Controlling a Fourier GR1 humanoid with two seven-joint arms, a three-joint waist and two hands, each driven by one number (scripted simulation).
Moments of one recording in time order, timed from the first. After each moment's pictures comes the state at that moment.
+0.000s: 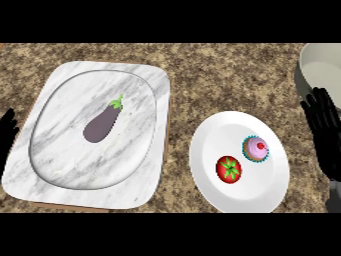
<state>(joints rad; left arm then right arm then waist) -0.06 0.61 -0.10 -1.30 0.29 0.29 0.12 -0.06 -0.41 0.07 -1.54 -0.40 -0.16 -0.14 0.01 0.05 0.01</state>
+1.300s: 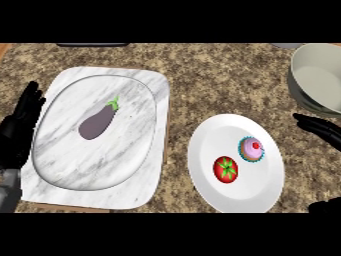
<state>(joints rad) -0.13 0.47 -0.09 -1.50 0.21 0.26 0.05 0.03 -0.78 0.12 -1.85 0.08 0.18 -0.29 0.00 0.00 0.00</state>
